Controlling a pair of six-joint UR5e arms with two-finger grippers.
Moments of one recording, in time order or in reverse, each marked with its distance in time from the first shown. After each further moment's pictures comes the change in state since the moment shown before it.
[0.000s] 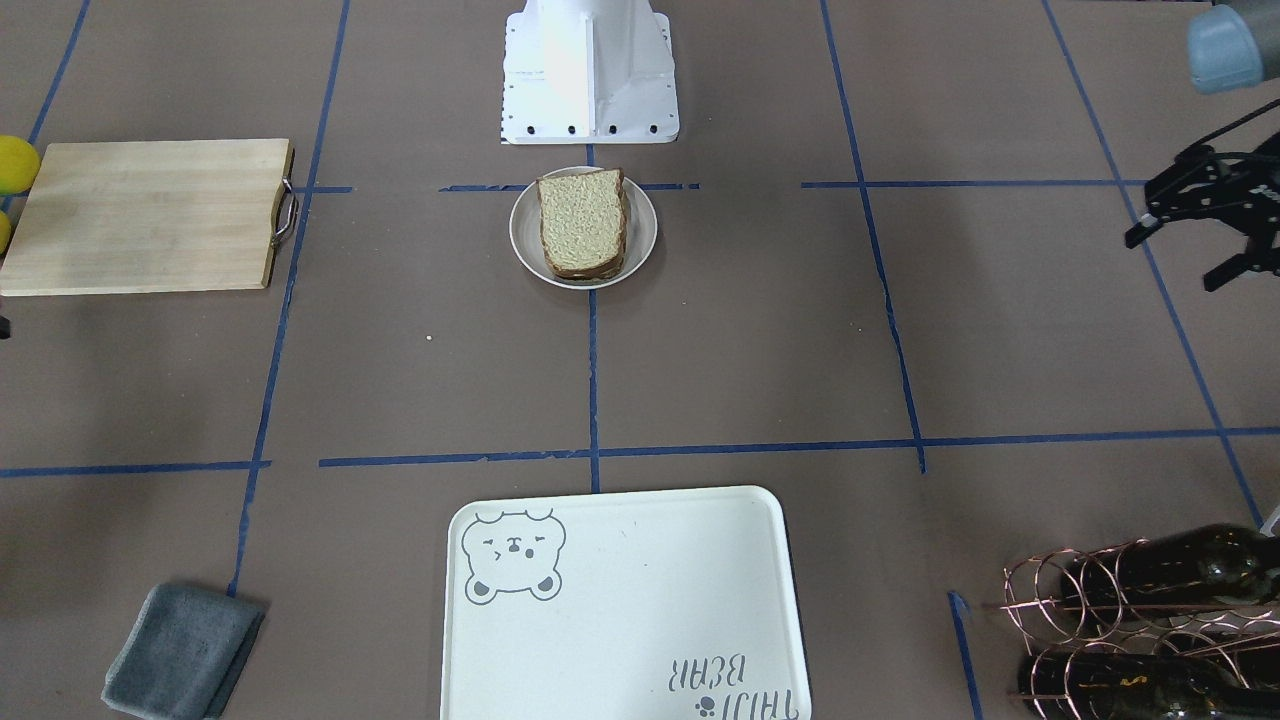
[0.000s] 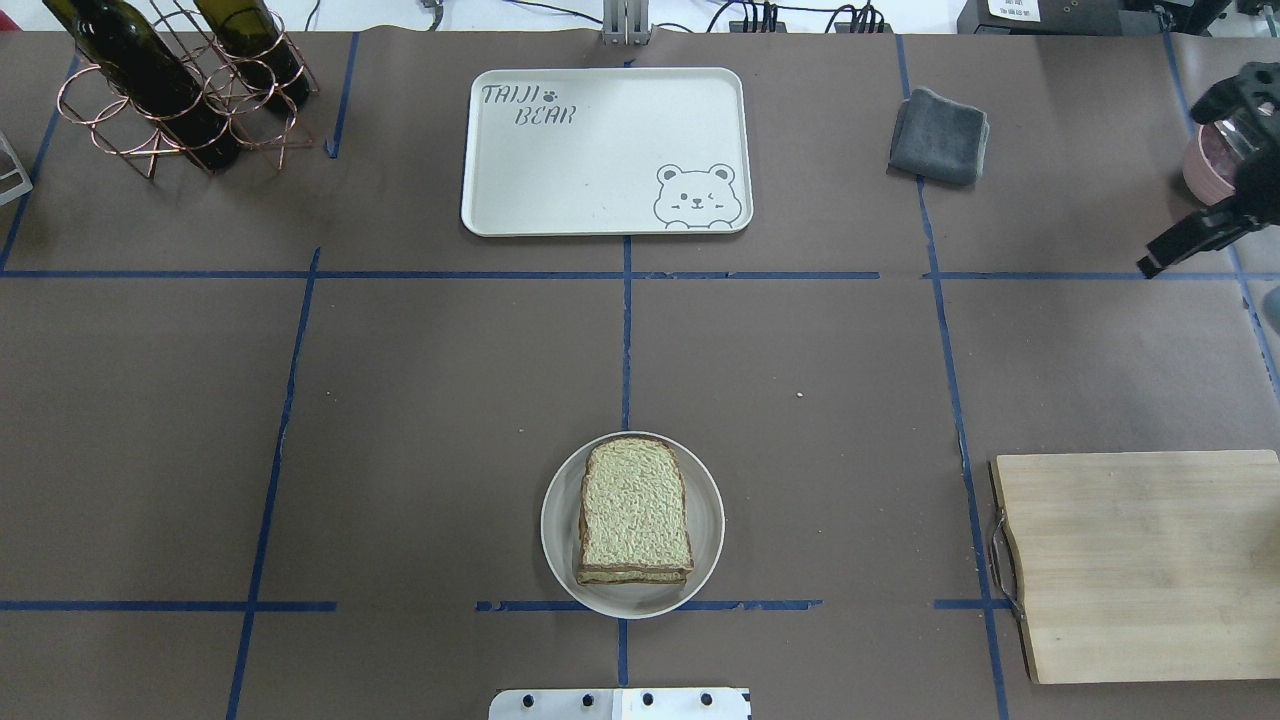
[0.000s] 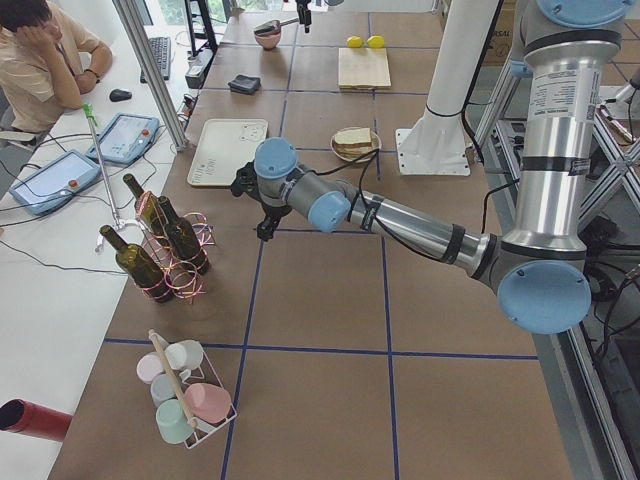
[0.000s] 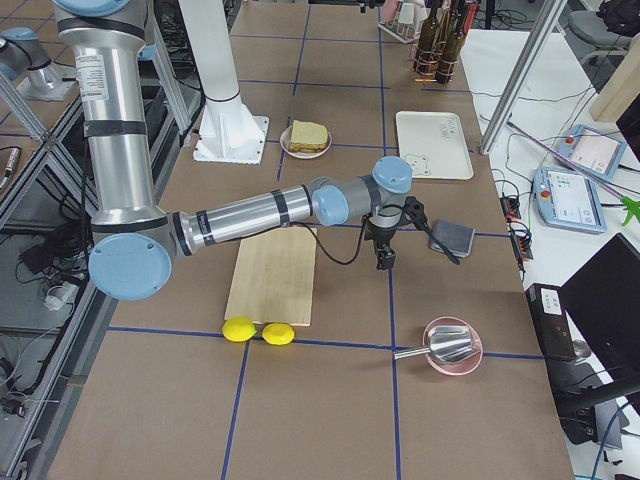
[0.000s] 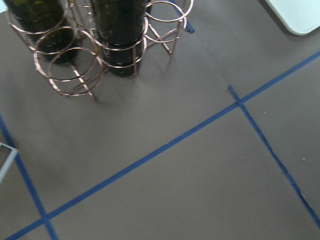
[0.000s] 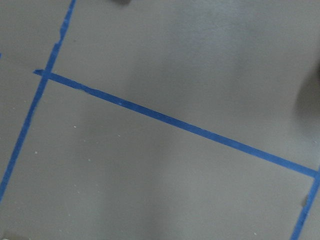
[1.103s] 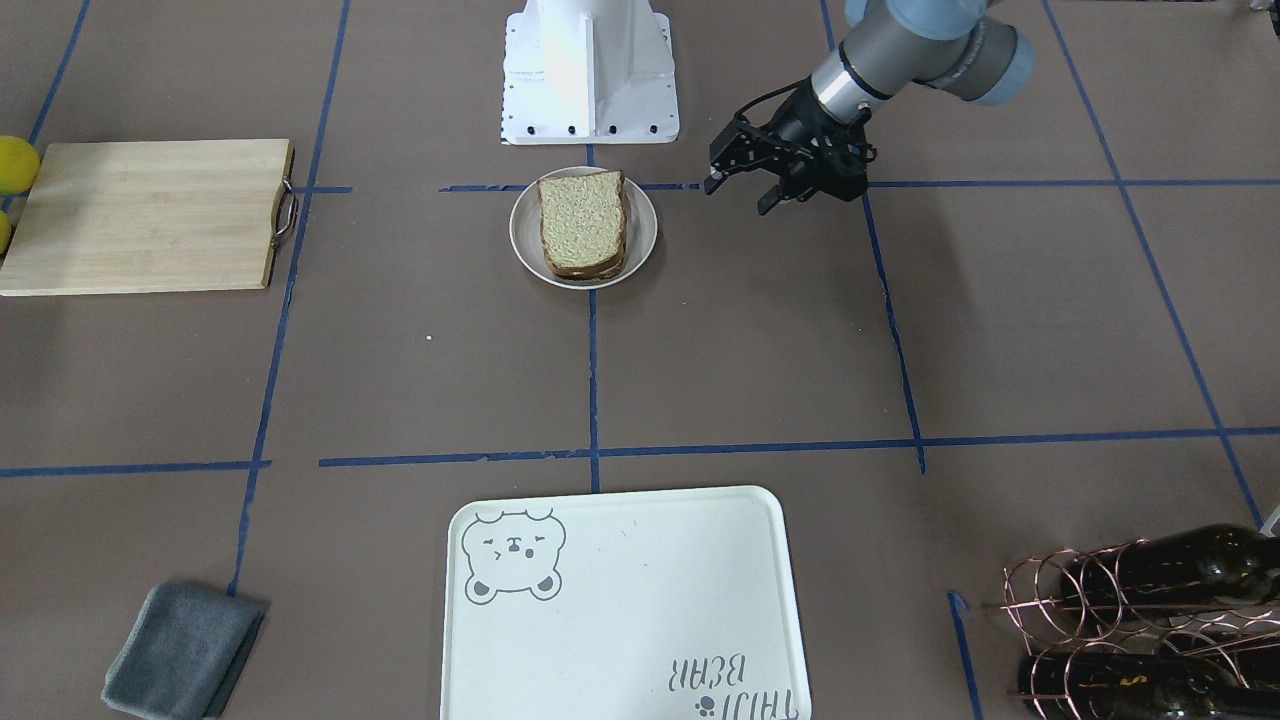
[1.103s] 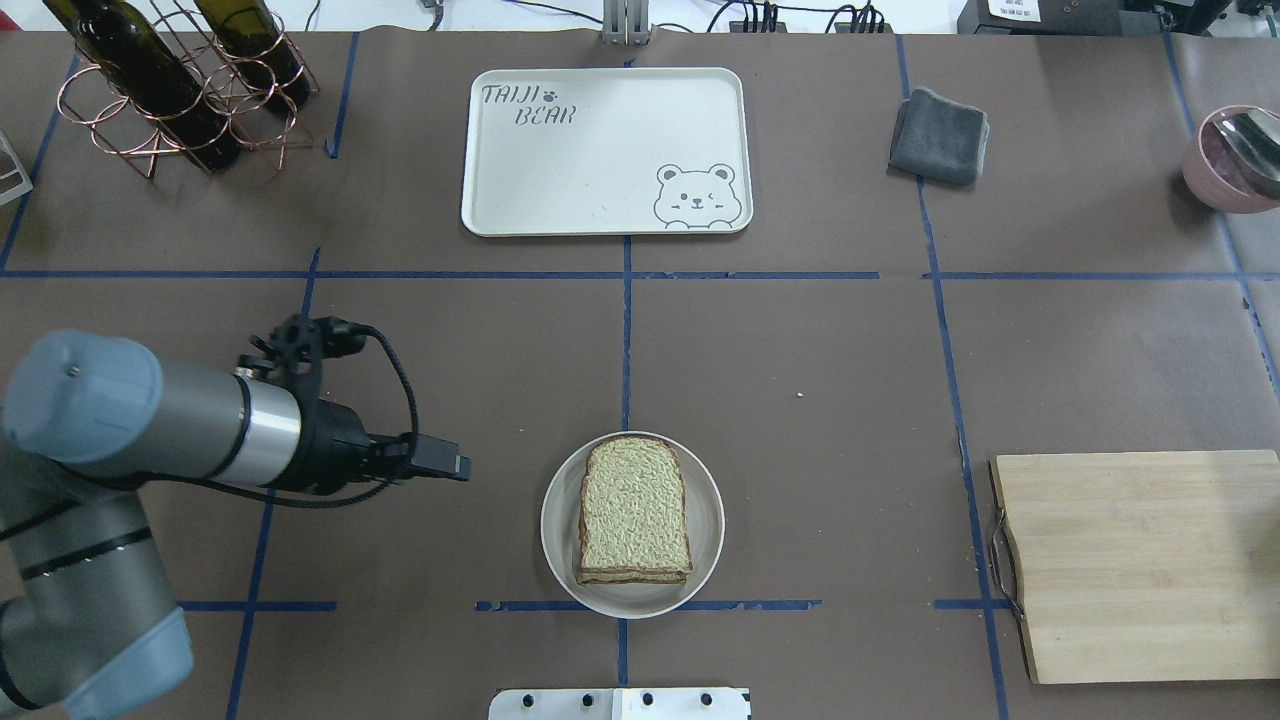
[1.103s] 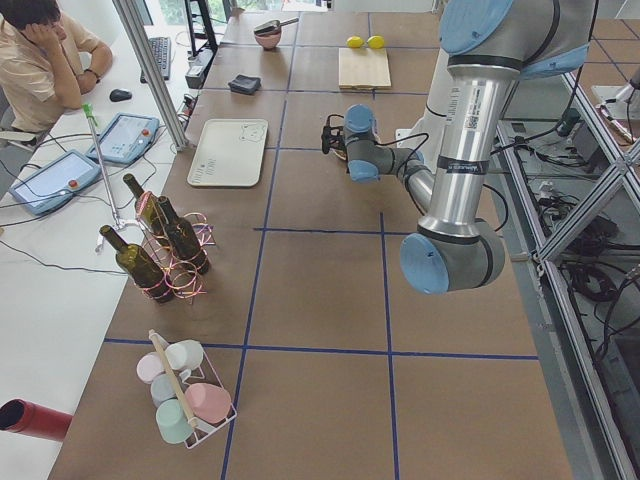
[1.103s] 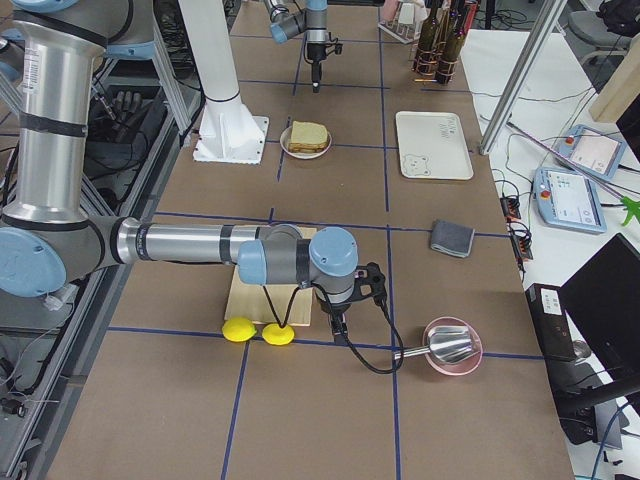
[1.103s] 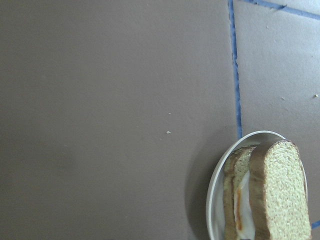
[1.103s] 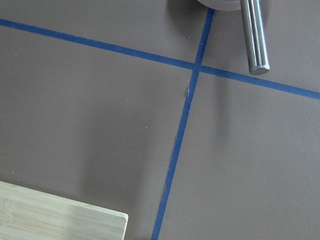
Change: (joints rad) left arm 0.824 -0.203 -0.016 -0.355 0.589 -1.100; right arm 0.241 -0.219 0.005 0.011 0.044 -0.211
